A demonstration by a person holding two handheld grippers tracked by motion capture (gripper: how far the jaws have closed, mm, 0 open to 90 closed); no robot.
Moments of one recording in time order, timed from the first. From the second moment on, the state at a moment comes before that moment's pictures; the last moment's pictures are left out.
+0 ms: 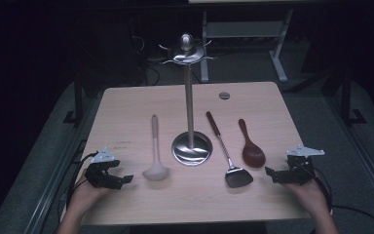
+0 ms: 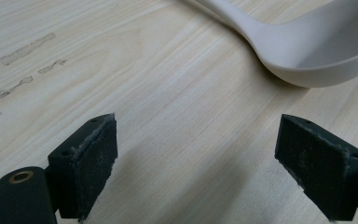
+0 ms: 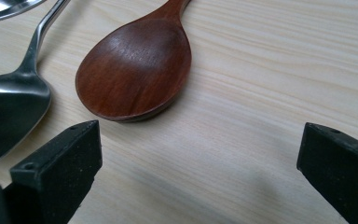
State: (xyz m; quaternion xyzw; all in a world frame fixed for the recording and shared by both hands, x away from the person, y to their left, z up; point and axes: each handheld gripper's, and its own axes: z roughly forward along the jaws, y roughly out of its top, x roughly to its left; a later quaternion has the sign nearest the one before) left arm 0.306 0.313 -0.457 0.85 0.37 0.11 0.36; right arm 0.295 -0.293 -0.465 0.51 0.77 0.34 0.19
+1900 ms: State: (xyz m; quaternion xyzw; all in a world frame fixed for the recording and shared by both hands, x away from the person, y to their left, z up) left arm 0.308 0.296 -0.450 0.85 0.36 0.11 0.37; right arm 0.385 -0.176 -0.407 0.48 0.82 0.28 0.11
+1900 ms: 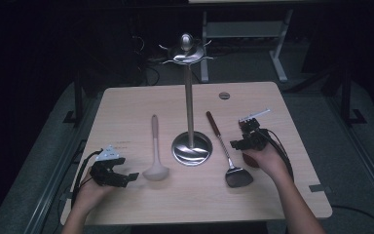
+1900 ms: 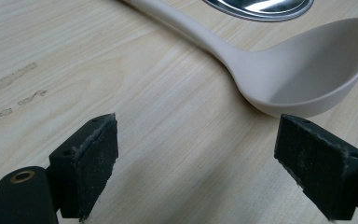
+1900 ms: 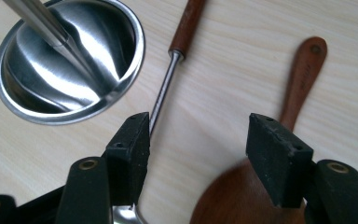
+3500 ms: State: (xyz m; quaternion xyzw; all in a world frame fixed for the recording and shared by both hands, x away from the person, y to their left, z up) left arm 0.308 0.299 -0.451 0.85 0.36 0.11 0.36; right arm 0.496 -0.093 -0.441 0.52 0.84 0.14 0.04
